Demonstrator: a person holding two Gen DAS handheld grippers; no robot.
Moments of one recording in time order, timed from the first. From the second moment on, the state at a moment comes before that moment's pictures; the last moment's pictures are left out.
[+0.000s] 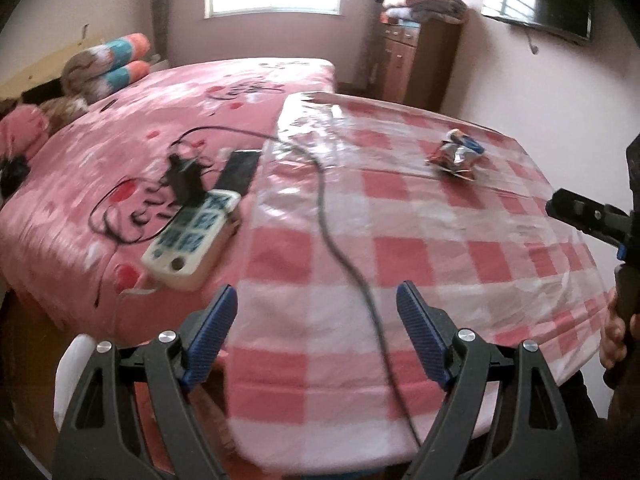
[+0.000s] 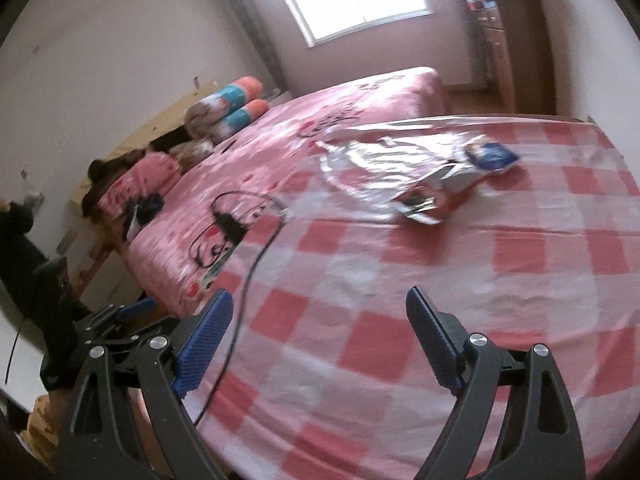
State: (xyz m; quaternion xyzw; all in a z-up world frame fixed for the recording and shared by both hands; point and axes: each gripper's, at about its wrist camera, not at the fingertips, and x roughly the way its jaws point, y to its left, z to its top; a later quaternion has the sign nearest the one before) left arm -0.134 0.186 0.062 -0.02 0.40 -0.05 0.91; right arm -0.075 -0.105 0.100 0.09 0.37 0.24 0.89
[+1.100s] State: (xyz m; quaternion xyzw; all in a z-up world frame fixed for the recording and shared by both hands) left arm 0.062 -0.024 0.046 0.10 0.39 -0.21 0.89; right arm 0.072 -0.242 0.095 0.11 0.39 0.19 0.90
